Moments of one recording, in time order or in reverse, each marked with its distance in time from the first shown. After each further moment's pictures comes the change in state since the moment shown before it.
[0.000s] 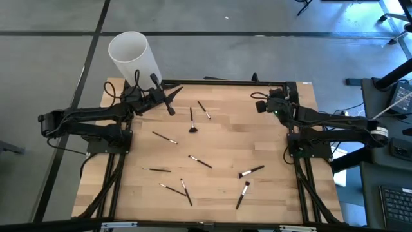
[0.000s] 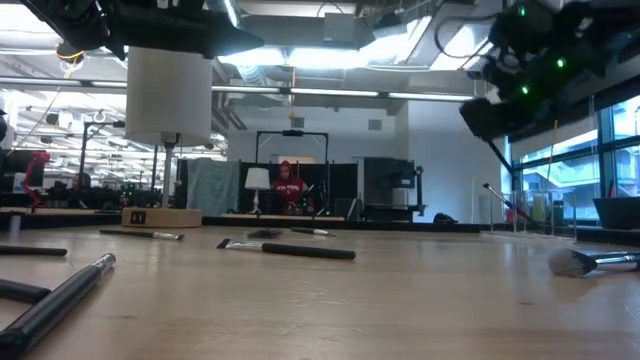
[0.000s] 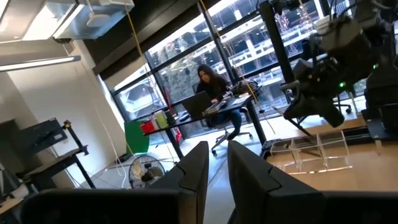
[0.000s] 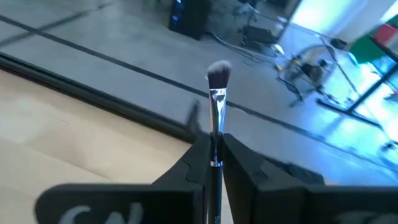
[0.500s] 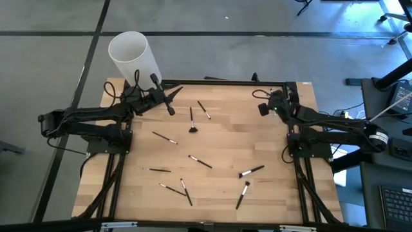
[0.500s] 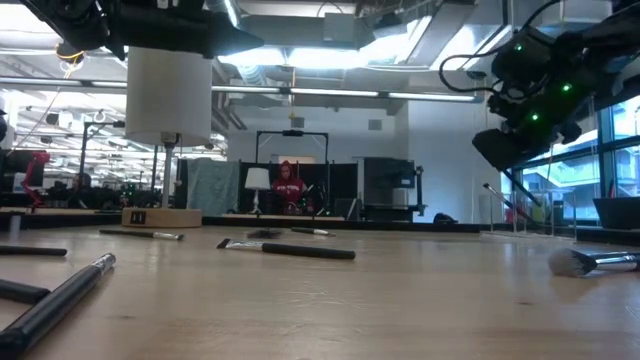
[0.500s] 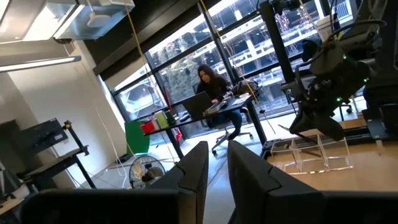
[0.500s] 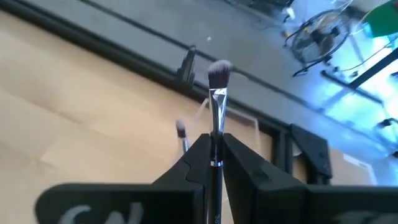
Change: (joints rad) left arm 0.000 0.000 0.000 0.002 -0.001 0.000; right arm -0.155 0.003 -0.071 -0.024 -0.203 -0.055
